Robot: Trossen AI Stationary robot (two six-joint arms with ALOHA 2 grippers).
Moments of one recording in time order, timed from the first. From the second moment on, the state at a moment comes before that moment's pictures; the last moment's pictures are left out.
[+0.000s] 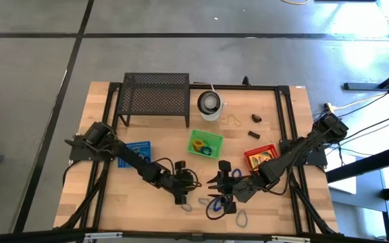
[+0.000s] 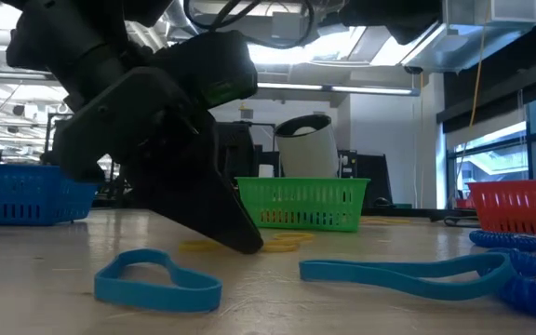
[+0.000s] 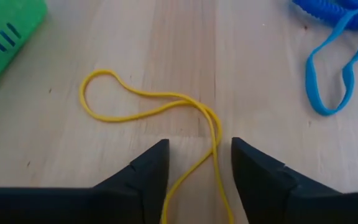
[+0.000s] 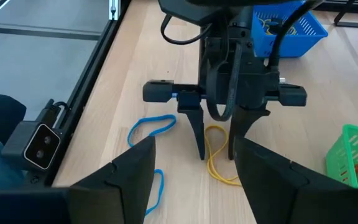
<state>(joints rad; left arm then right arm) -0.47 1.99 0.98 0.08 -0.37 -0.41 0.63 1.63 1.05 -0.08 0.43 0.31</state>
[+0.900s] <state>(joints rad) -0.49 1.78 1.00 0.05 -0.36 -0.39 0.63 1.63 1.05 -0.12 0.43 0.31</state>
